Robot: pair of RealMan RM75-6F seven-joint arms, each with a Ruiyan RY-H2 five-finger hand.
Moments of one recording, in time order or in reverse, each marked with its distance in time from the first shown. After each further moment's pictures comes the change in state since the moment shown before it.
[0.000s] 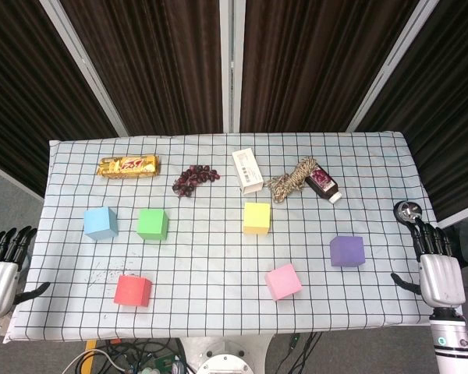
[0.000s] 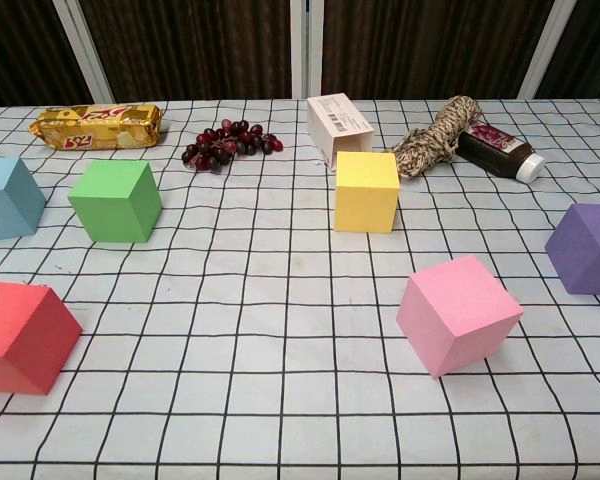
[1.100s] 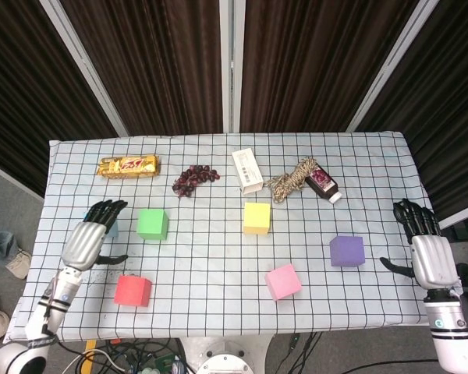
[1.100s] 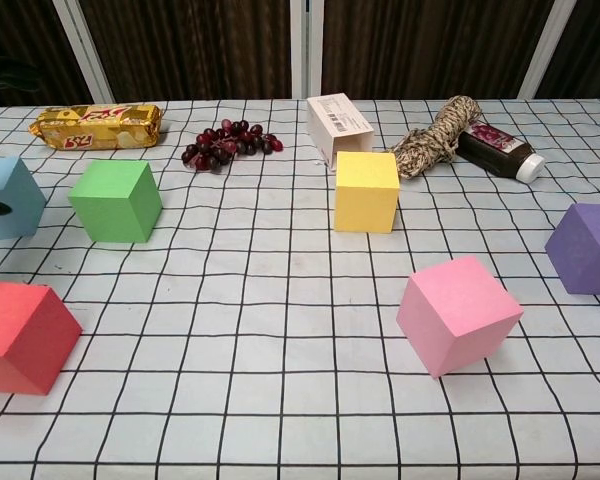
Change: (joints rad) left arm -0.327 -0.157 -0.143 -0.115 -0.145 -0.407 0.068; right arm 0.075 0.093 0.061 -0.111 -0.013 -0.086 0.038
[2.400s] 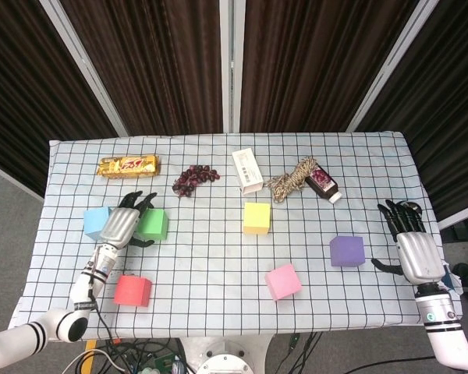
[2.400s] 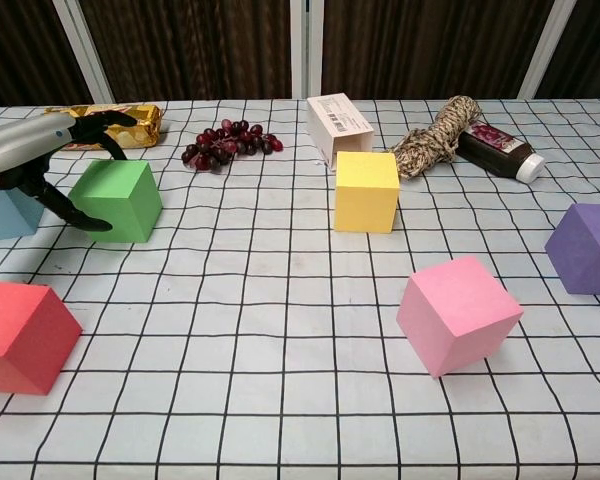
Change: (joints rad) left arm -0.187 -0.281 -0.017 0.385 -0.100 -0.142 -0.076; right arm 0.054 0.012 -0.017 -0.015 0.032 -0.092 -0.019
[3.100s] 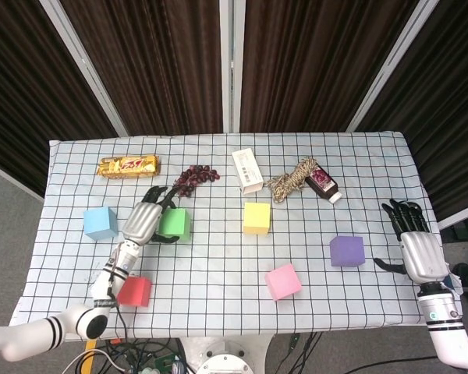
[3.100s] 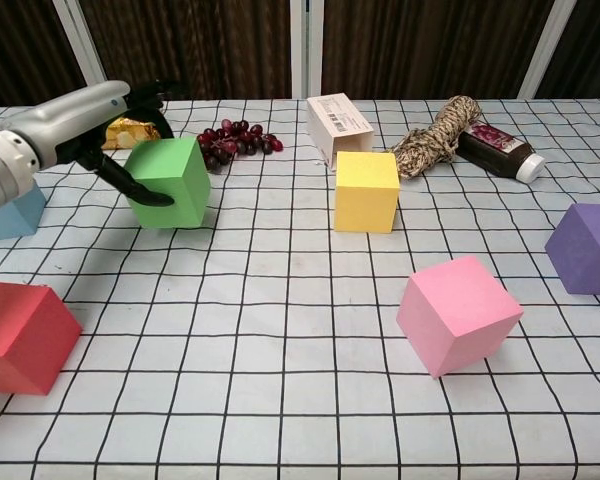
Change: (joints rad) left arm -0.068 -0.048 -0.063 -0.116 -0.034 0.027 0.093; right arm -0.003 -0.006 -0.001 0.027 0.005 0.007 0.037
